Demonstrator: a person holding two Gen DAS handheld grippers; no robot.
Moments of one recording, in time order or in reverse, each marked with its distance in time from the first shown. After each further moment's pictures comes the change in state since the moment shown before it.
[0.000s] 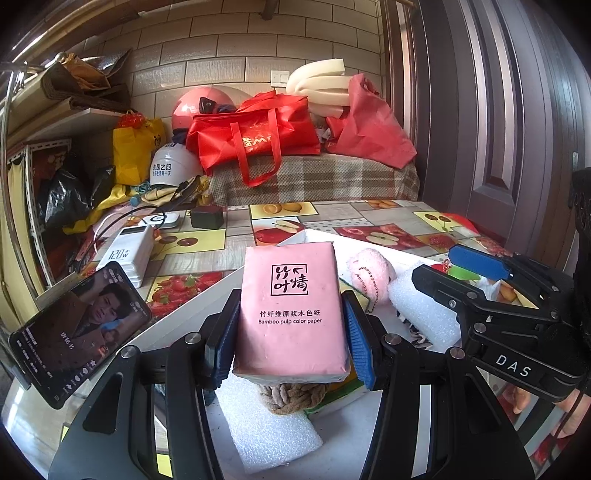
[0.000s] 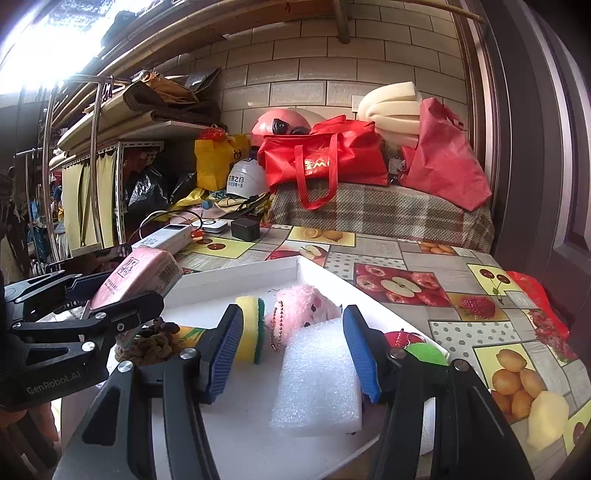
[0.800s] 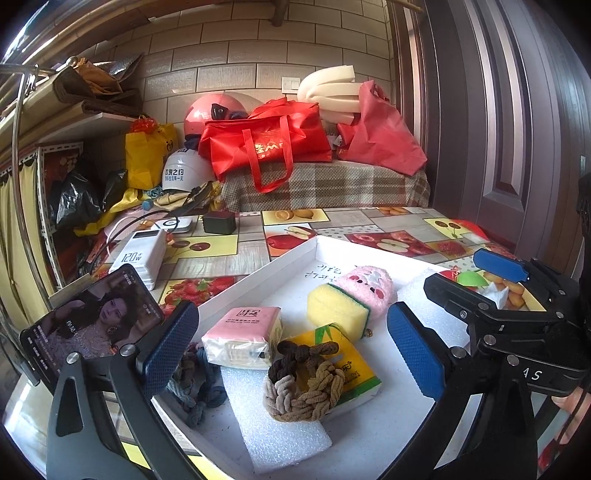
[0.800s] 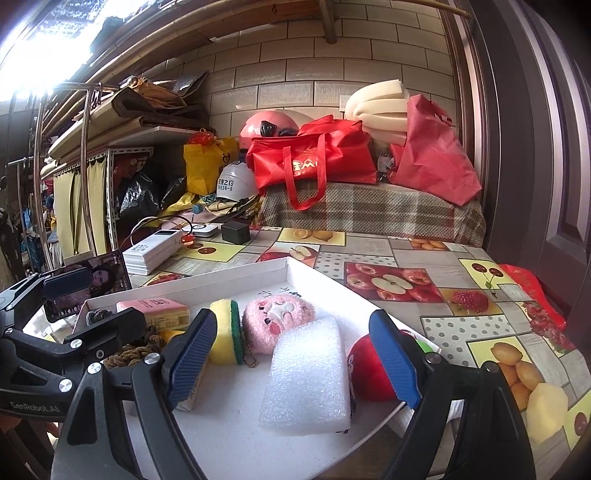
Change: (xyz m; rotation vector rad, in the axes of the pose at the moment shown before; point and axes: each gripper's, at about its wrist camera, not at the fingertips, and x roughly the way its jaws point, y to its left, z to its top) left arm -0.005 0.001 0.000 -0.020 -0.026 0.043; right arm -0.003 -0.003 -0.001 0.030 -0.003 -0.029
